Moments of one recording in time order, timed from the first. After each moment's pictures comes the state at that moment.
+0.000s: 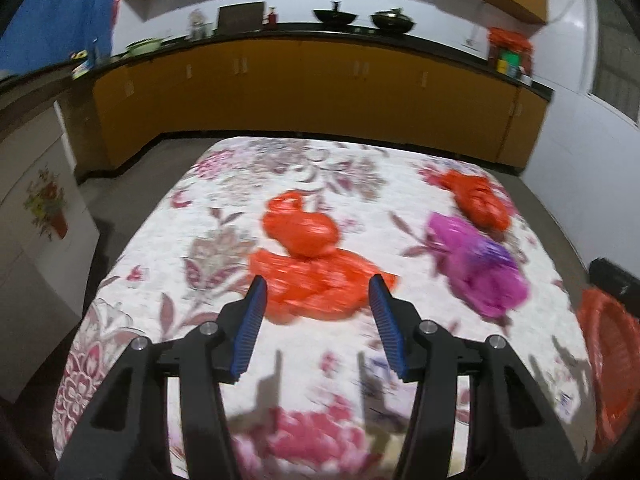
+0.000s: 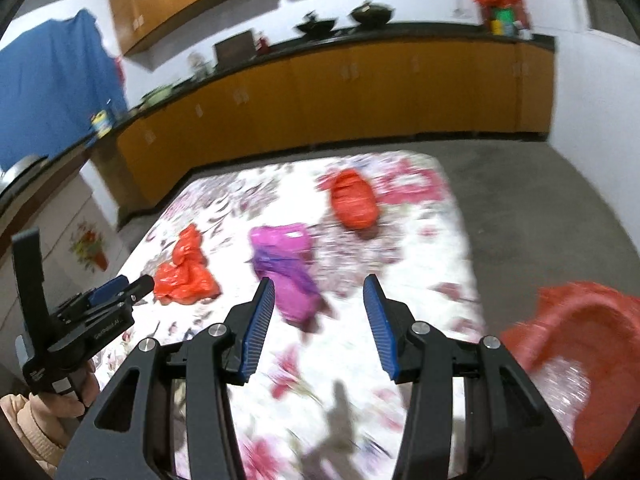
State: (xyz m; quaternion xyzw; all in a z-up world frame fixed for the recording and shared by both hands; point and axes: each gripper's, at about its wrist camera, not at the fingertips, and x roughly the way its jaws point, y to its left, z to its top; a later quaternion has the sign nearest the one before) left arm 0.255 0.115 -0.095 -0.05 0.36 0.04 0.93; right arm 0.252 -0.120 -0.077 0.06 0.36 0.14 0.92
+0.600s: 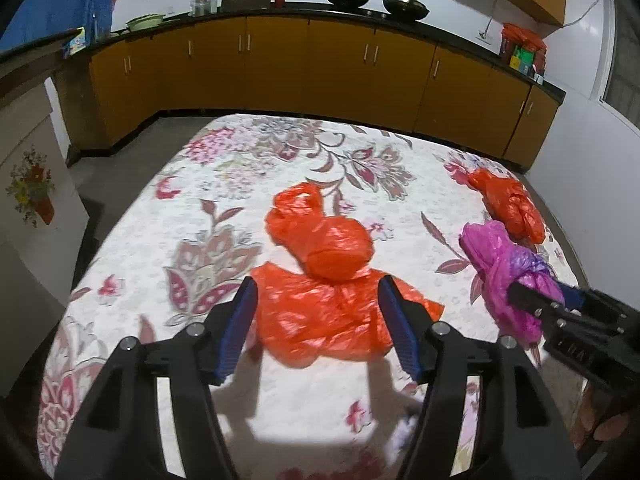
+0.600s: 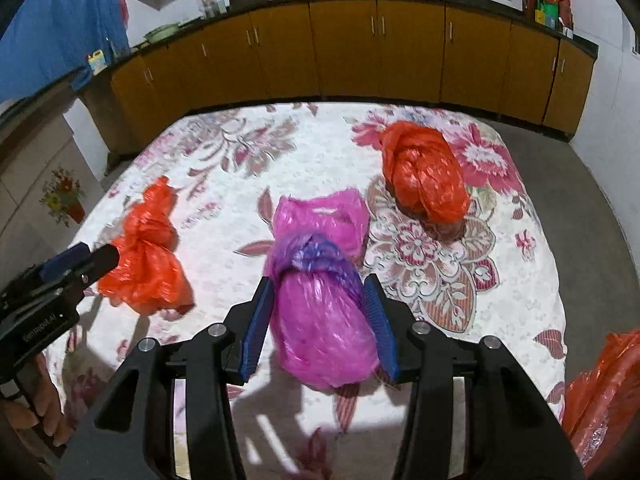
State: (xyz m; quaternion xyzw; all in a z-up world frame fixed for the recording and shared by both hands) left arm 0.304 0.129 -0.120 -0.07 0.39 0.03 0.92; right arm 0.325 -0.072 -0.140 0.00 0.44 0.15 0.89
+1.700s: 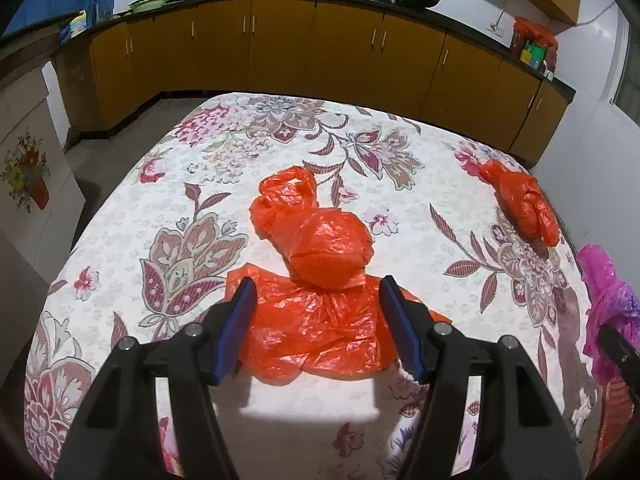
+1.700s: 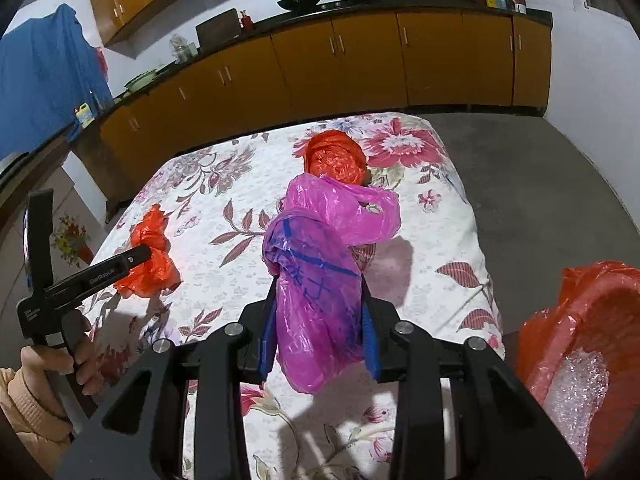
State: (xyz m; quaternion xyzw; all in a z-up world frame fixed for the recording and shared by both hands) left arm 0.323 0.125 -0.135 -0.09 0.41 0.04 0.91; right arm 0.270 -0.142 -0.120 0.07 0.40 0.11 0.91
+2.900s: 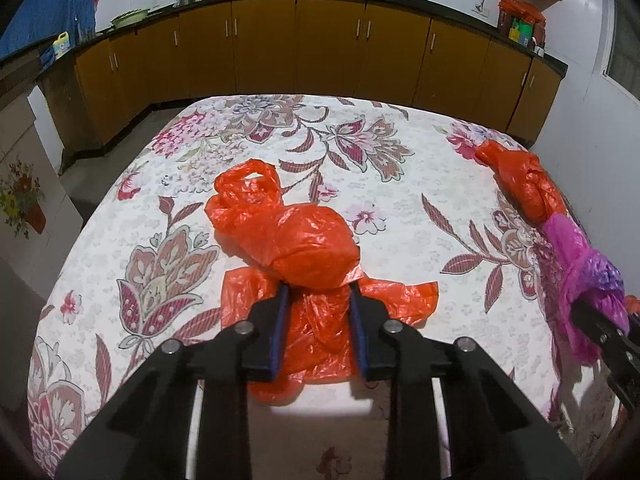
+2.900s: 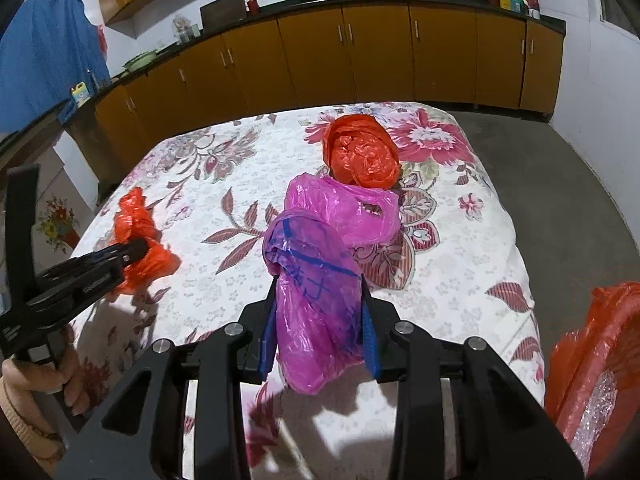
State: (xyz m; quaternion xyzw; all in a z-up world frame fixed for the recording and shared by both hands) left arm 0.339 0.109 -0.145 -0.05 0.42 0.03 0.91; right arm 0.300 -0.110 -0.140 0.04 0.41 0.10 0.91
